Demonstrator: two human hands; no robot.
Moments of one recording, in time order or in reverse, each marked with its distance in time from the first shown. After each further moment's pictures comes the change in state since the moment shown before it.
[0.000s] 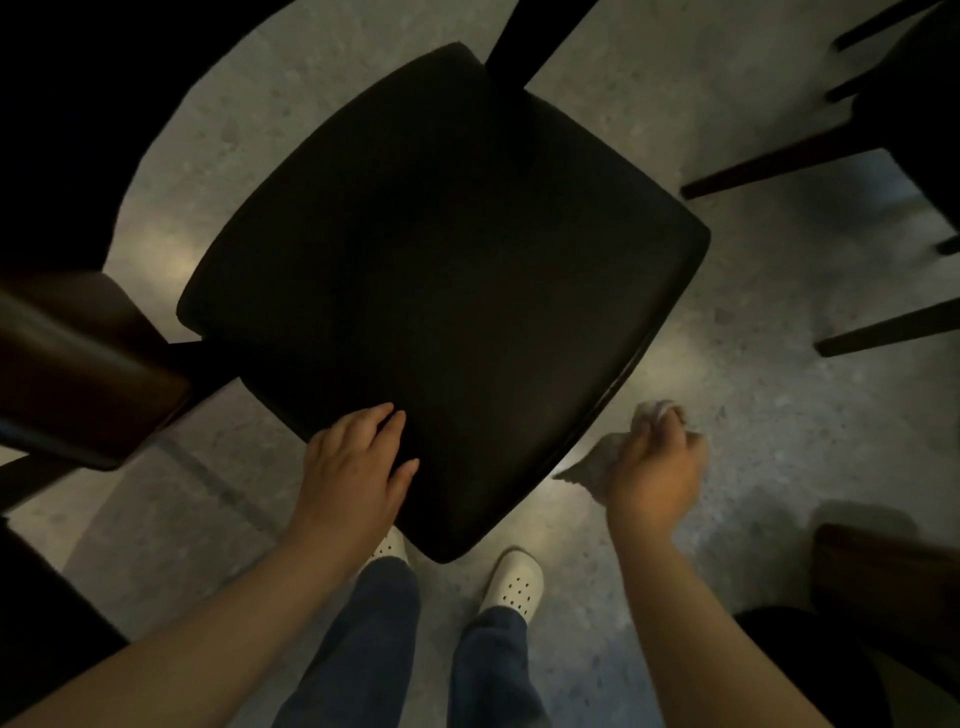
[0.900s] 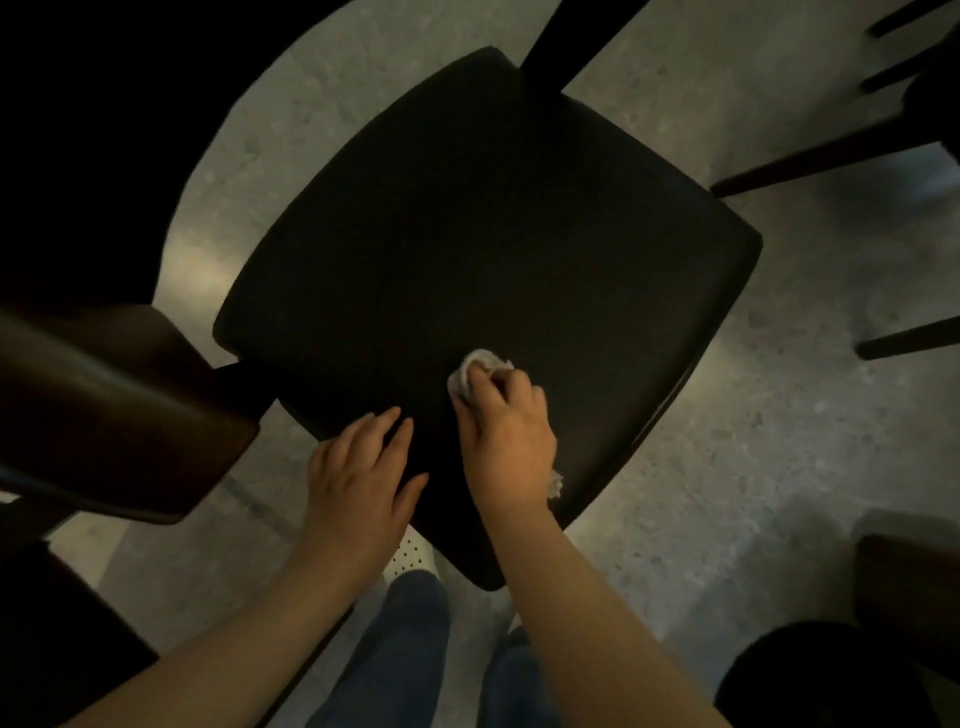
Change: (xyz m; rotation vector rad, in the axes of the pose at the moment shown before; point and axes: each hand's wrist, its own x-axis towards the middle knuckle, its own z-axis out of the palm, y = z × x) left_hand 0.008 -0.037 -0.010 0.030 0.047 0.024; right_hand -0.090 -0.122 0.065 -0.124 -0.296 -0.693
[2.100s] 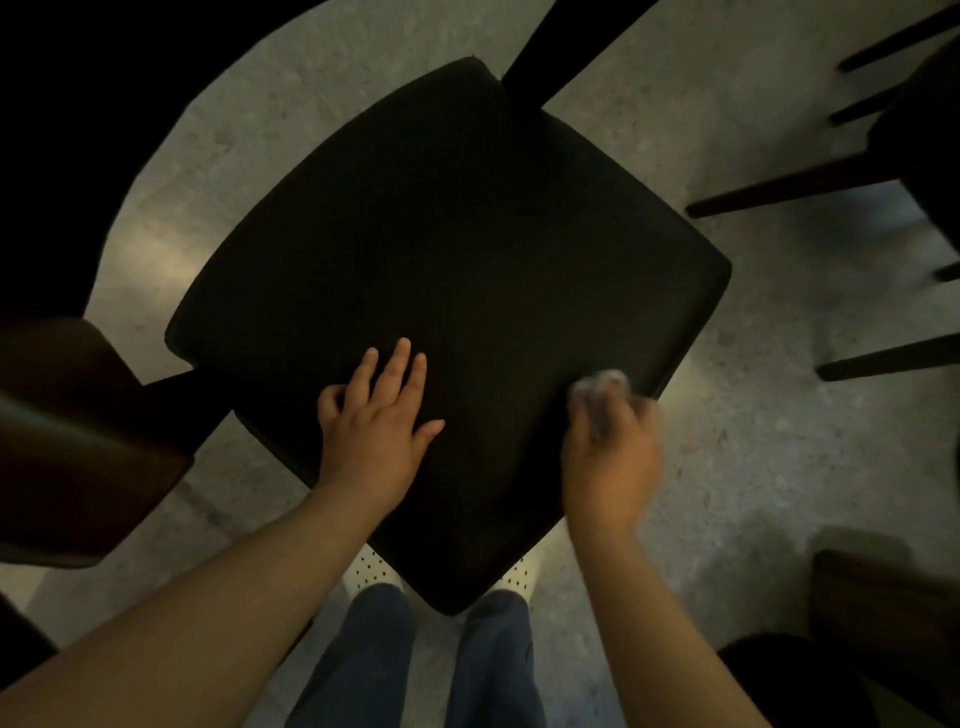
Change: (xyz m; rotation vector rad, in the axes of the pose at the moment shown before) left_hand 0.080 0.031 0.007 0.154 -0.035 -0.032; right_hand 0.017 0.090 -0.045 0.073 0.252 0.384
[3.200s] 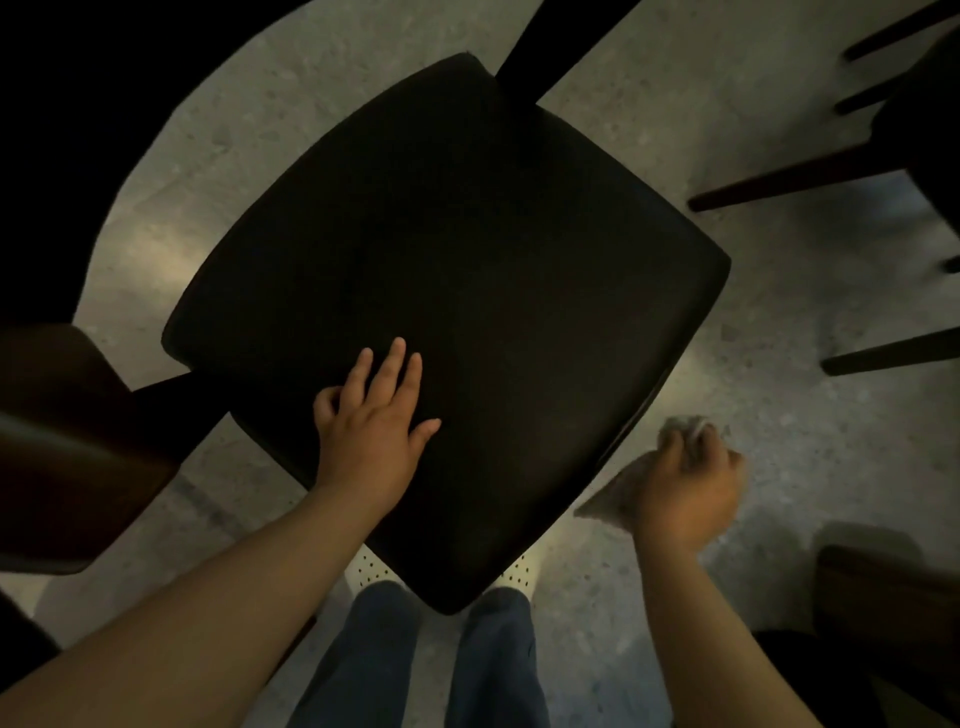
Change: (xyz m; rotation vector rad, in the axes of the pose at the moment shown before) left_hand -0.001 0.004 -0.006 -0.021 -0.037 -0.017; right_hand 0.022 0.065 -0.016 0.015 0.157 0.421
